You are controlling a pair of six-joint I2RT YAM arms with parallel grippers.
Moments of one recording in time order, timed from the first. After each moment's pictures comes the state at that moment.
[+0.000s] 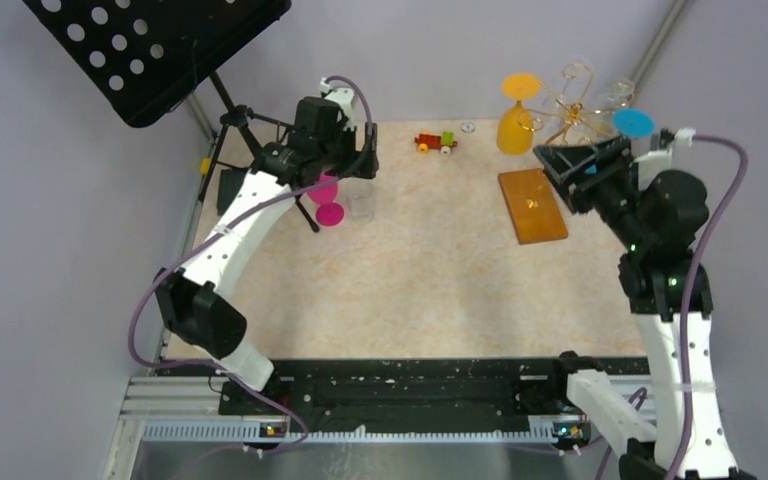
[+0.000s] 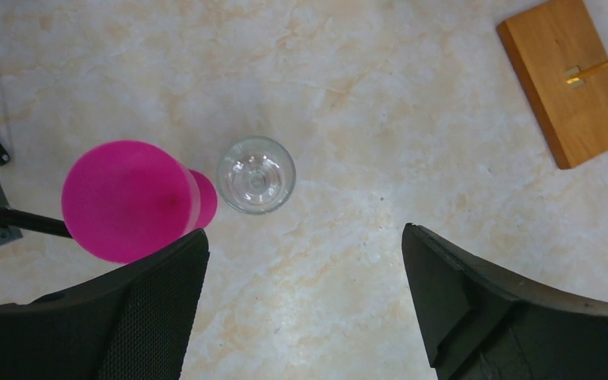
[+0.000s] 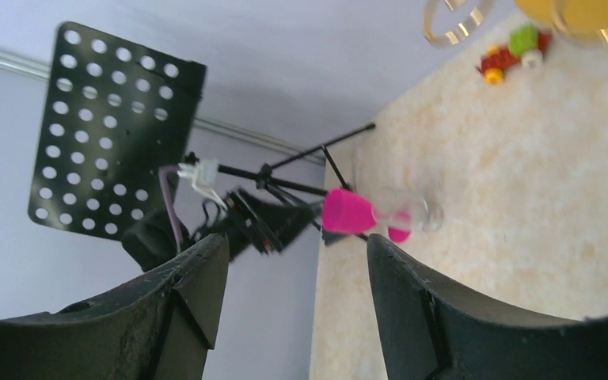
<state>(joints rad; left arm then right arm) -0.45 1.65 1.73 -0.68 -0.05 -0.21 0.07 0.76 1.13 -0.44 -0.30 1.10</state>
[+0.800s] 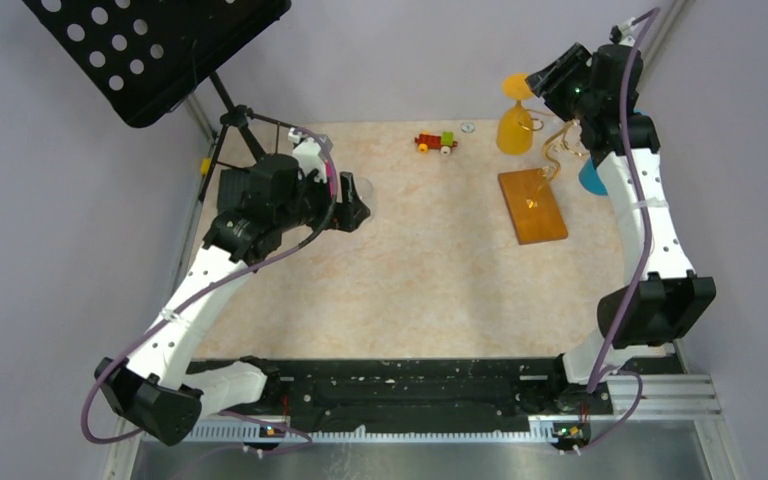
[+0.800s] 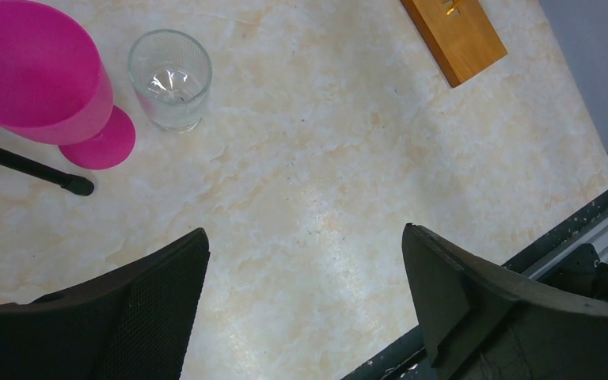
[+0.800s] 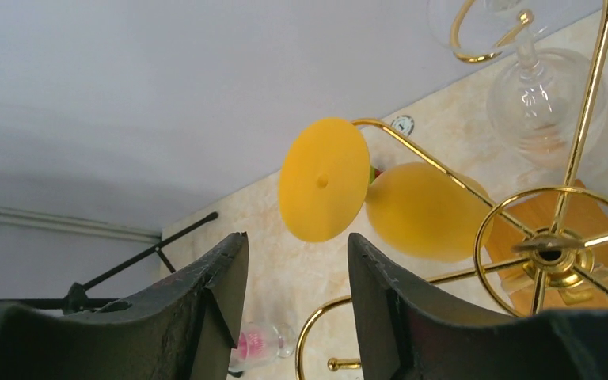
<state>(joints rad) -0.45 1.15 1.25 -0.58 0.18 -0.29 0.07 1.58 1.79 -0.46 -0.07 0.70</state>
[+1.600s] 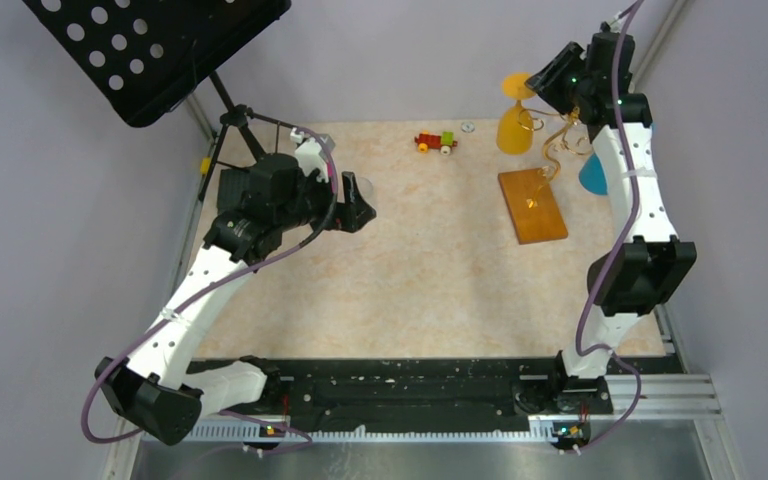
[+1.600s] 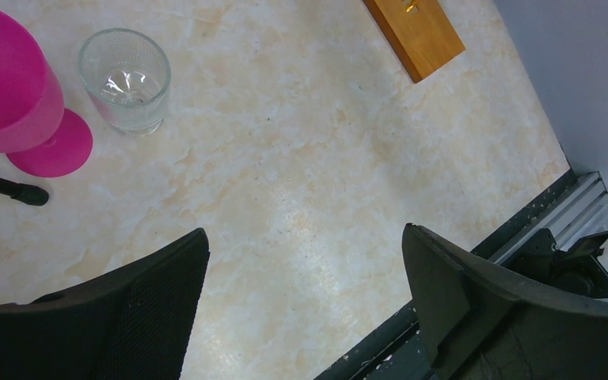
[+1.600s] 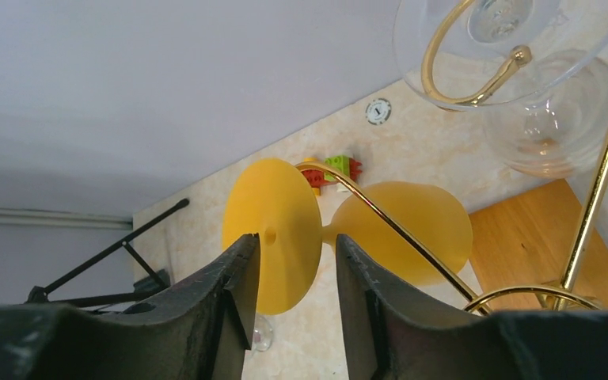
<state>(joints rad) -0.45 1.15 1.24 -0.56 0.26 -0.33 0.02 1.81 2.03 -0.61 -0.12 0.65</state>
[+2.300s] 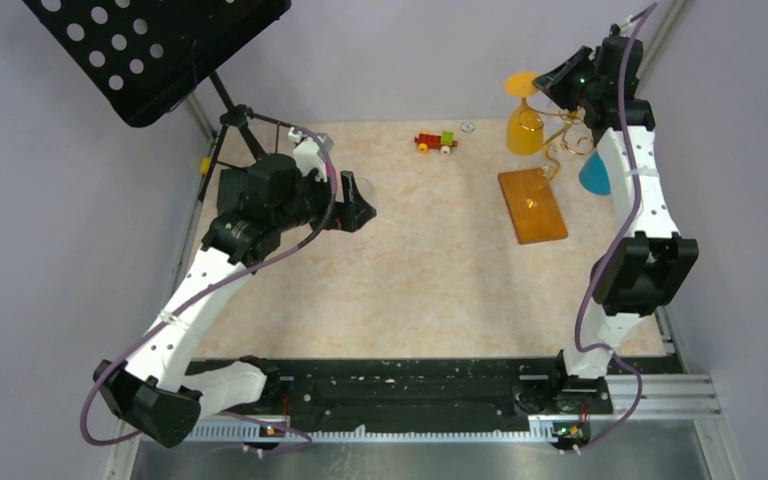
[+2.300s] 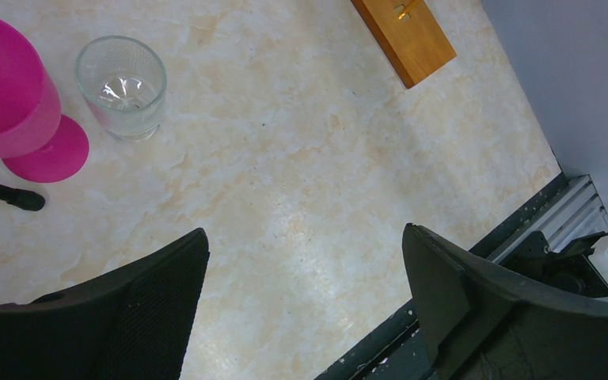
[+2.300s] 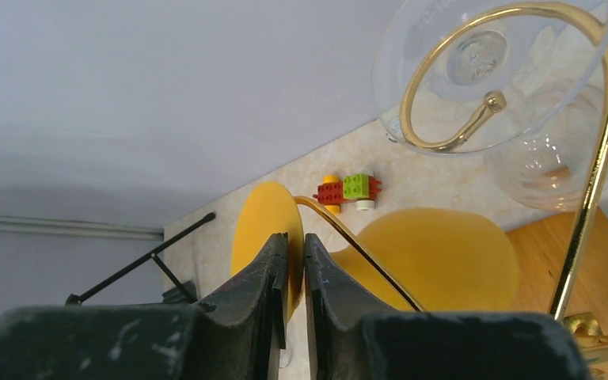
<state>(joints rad) -0.45 1.14 1.24 -0.55 0.27 -0.34 -0.03 1.81 1.95 -0.47 -0.21 0.72</state>
